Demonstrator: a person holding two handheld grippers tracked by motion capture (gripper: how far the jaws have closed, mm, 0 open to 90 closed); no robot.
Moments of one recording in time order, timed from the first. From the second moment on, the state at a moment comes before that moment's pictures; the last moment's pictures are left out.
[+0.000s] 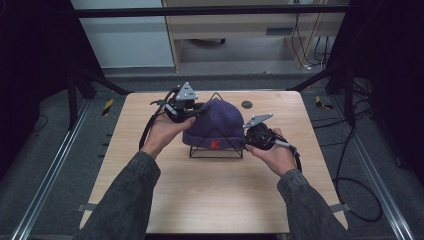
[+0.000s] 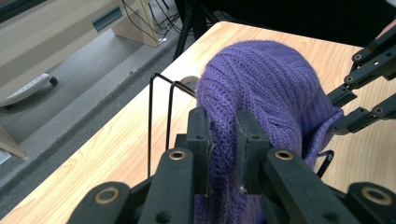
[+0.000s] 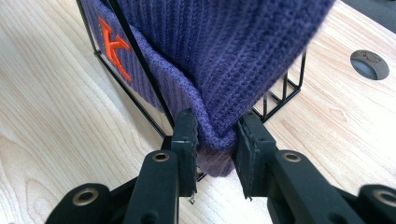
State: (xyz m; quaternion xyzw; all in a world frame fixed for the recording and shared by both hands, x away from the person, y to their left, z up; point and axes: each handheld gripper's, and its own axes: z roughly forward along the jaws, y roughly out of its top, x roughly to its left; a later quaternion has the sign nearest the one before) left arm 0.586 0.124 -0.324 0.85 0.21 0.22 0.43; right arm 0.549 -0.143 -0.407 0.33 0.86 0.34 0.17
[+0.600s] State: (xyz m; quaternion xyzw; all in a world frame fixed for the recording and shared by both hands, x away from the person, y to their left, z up) left arm 0.583 0.126 -0.333 0.85 0.21 0.22 0.42; right arm 0.550 -0.143 -0.420 0.34 0.87 0.33 0.16
